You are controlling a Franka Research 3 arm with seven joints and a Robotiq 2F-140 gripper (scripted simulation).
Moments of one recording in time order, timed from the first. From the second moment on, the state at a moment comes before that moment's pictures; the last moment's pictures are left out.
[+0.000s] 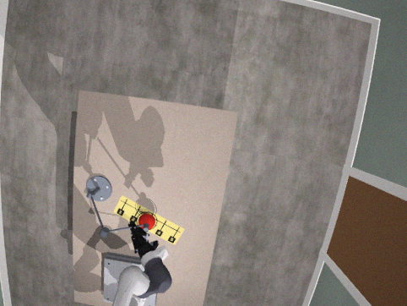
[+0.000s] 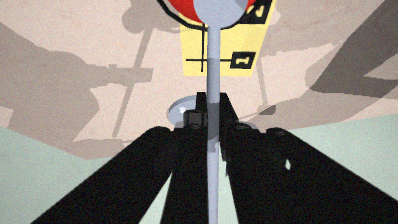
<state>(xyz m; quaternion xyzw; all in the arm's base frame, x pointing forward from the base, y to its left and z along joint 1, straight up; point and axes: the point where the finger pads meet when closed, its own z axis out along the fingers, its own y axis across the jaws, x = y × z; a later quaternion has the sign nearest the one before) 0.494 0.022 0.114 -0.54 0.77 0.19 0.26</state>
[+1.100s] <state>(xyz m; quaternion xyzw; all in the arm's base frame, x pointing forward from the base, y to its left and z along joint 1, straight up) 0.496 0.017 0.115 -0.54 0.77 0.19 0.26</state>
